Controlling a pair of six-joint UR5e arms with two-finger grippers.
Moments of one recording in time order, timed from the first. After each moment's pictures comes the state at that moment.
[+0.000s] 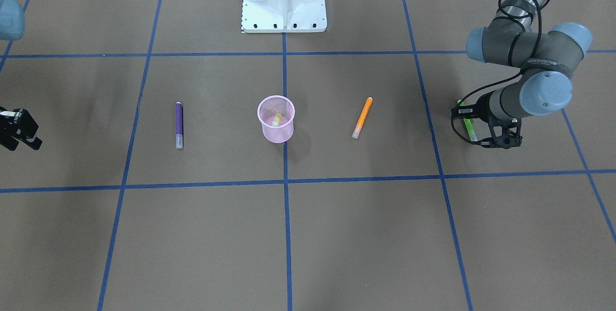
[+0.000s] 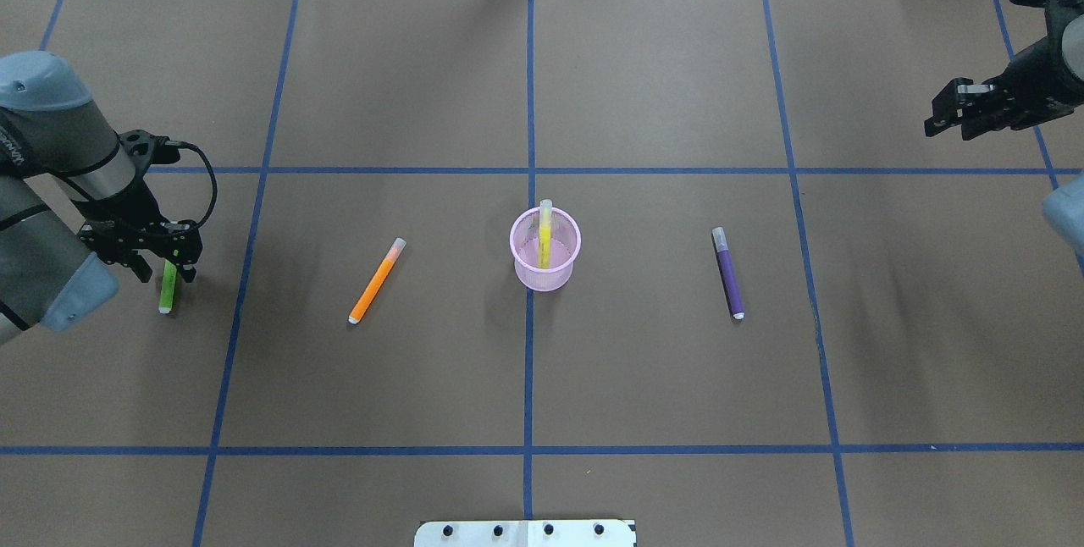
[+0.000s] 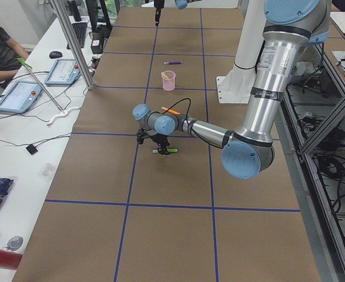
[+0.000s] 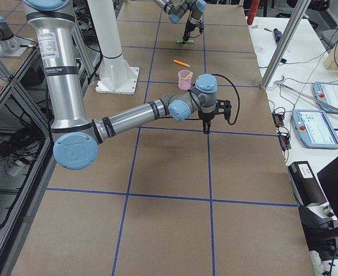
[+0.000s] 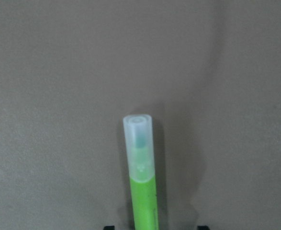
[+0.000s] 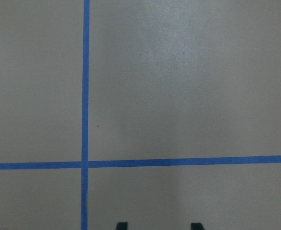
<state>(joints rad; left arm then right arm) -0.90 -1.81 -1.54 -1.58 -2.38 -0.64 1.16 -1.43 1.78 -1.31 2.25 0.75</state>
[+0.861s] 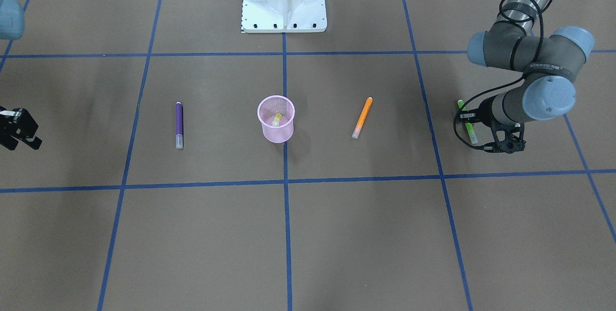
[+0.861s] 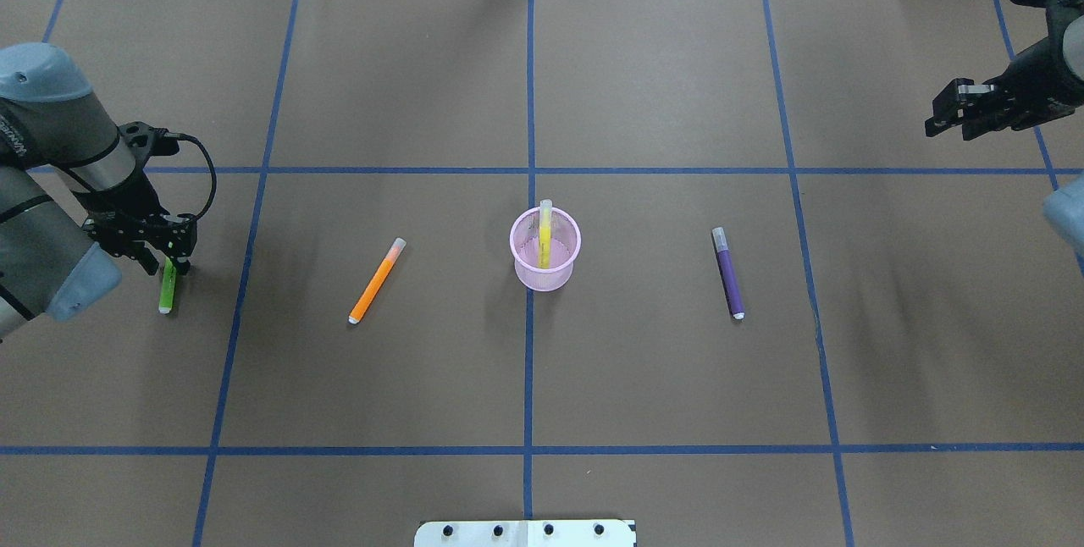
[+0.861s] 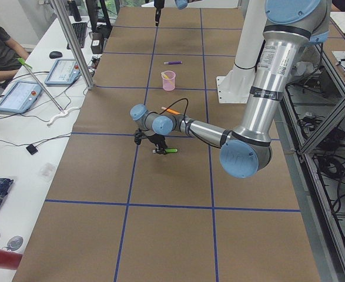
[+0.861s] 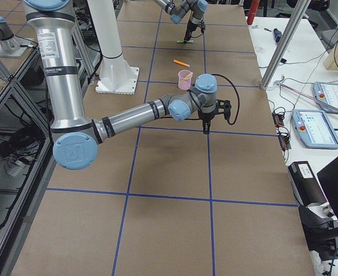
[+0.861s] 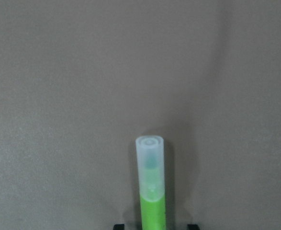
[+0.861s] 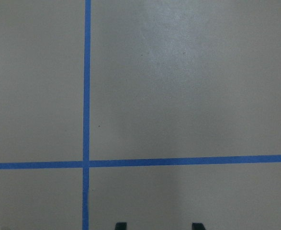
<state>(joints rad) -0.91 -1.83 -1.51 -1.58 -2.37 -0.64 1.16 -1.43 1.78 -1.31 2.24 0.75</state>
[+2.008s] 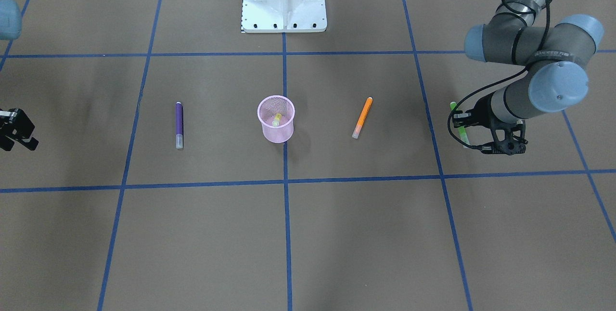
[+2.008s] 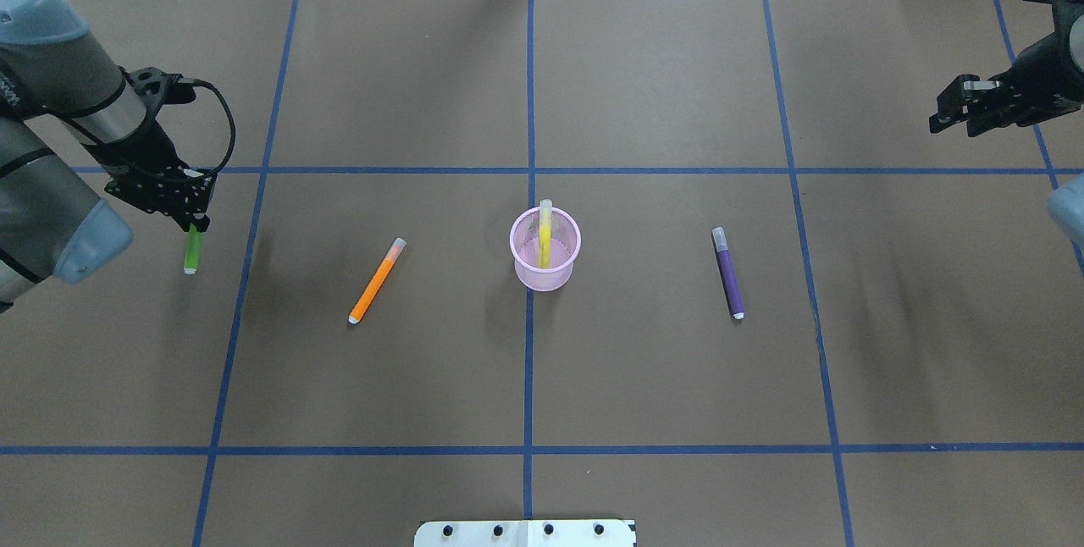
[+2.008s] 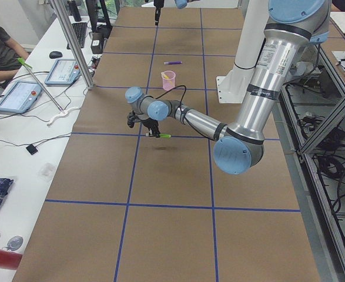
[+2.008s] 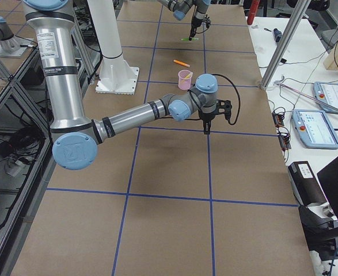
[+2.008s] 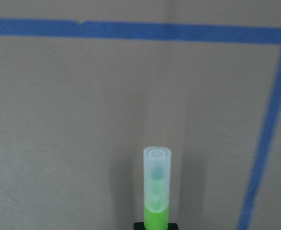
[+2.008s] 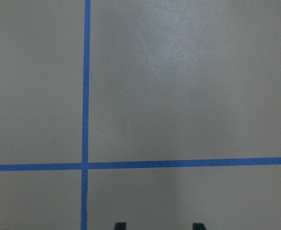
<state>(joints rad) -0.95 -1.92 -1.64 -1.55 -2.39 -0.64 1.18 -1.43 1.78 -1.31 2.25 0.74</state>
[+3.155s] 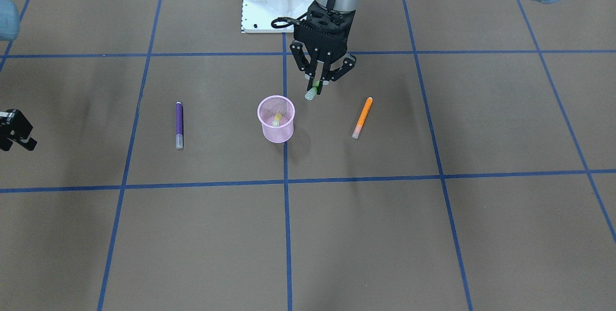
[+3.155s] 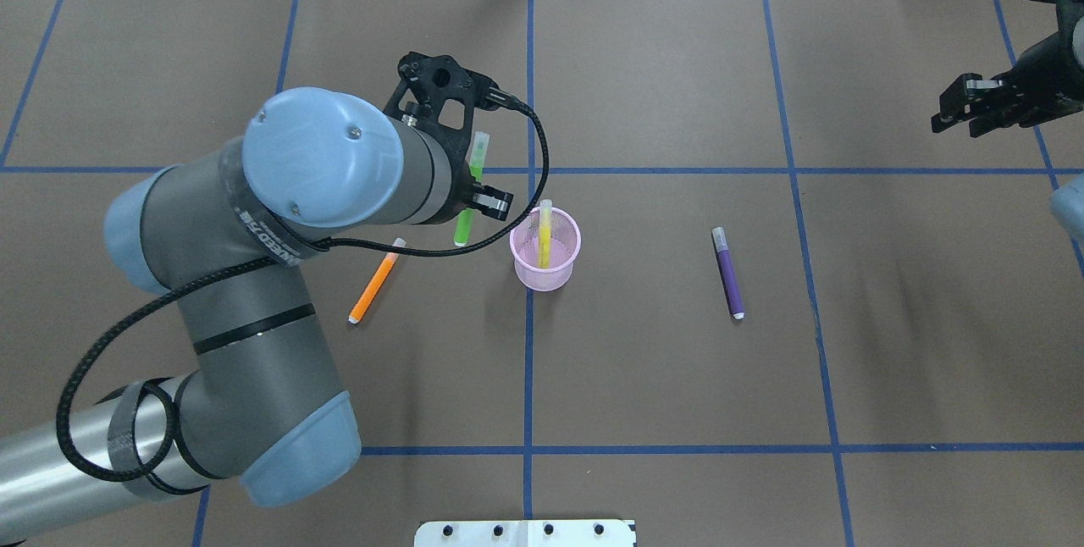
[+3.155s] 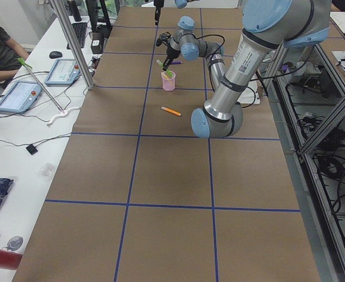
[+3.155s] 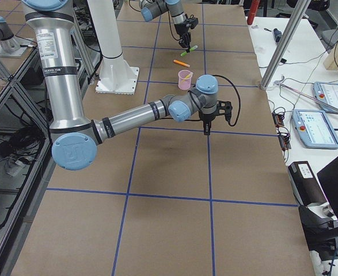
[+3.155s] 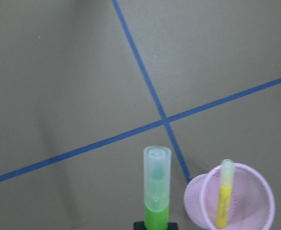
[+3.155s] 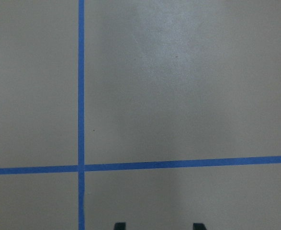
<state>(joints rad) -0.50 -2.28 -1.91 -1.57 -1.58 -0.88 1.18 -1.43 1.78 -1.31 2.26 0.75</state>
